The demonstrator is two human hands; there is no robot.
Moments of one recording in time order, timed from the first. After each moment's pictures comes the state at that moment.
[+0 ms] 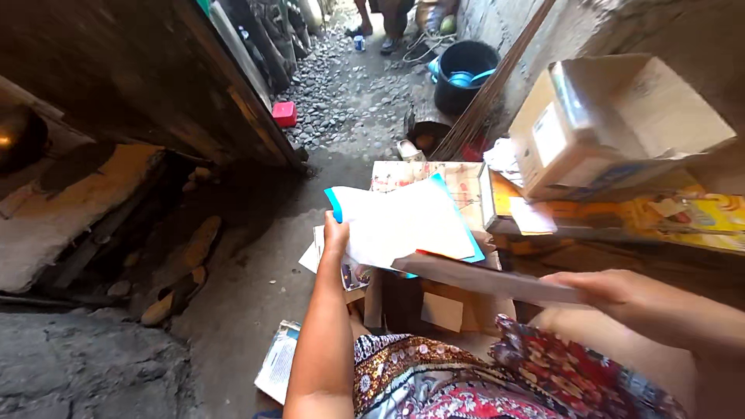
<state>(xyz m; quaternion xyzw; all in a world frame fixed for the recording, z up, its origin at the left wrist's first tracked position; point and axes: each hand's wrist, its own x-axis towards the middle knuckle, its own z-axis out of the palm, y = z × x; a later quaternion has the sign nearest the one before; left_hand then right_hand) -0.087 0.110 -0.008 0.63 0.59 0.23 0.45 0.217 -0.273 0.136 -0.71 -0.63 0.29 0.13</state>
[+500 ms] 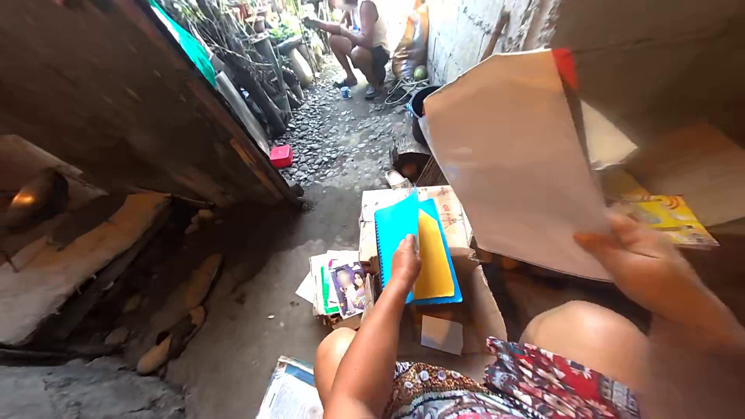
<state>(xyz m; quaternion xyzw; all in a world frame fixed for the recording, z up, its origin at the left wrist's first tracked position) 0.054 -0.015 -0.007 0.85 0.38 0.08 0.35 0.219 -0.290 0.158 -0.72 -0.44 0.07 0.54</state>
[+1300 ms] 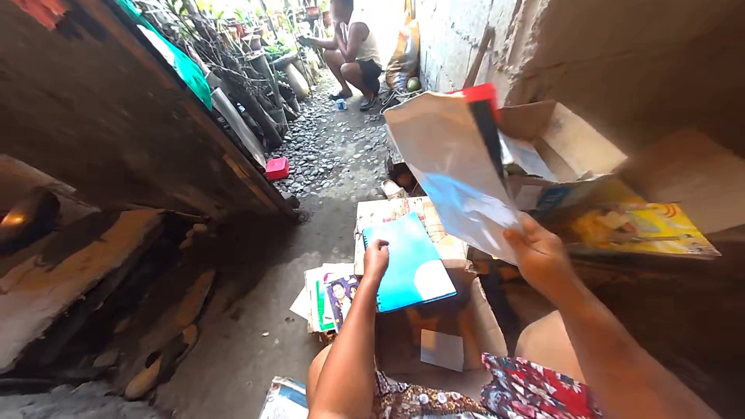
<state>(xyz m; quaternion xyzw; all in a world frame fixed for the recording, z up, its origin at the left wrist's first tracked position) 0.047 0.054 -0.009 0.72 0.47 0.14 0.49 0.214 -0.211 0.116 -0.73 -0.43 0.03 0.53</state>
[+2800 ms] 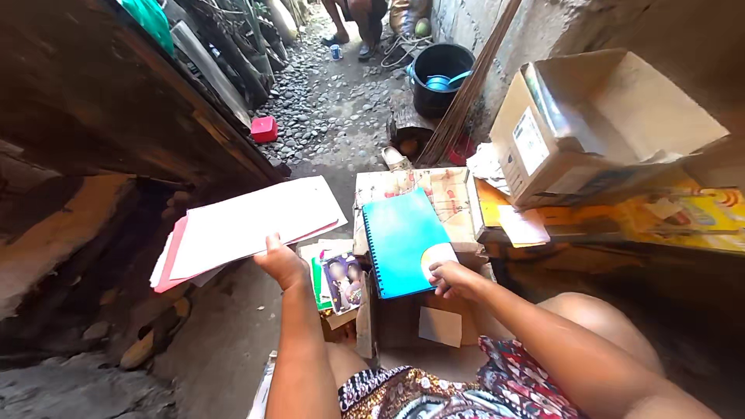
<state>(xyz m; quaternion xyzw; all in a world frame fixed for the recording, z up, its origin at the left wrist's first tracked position) -0.069 0.110 0.063 0.35 0.52 0.68 0.39 0.176 -0.088 -0.059 -0.73 -0.13 0.61 0.27</state>
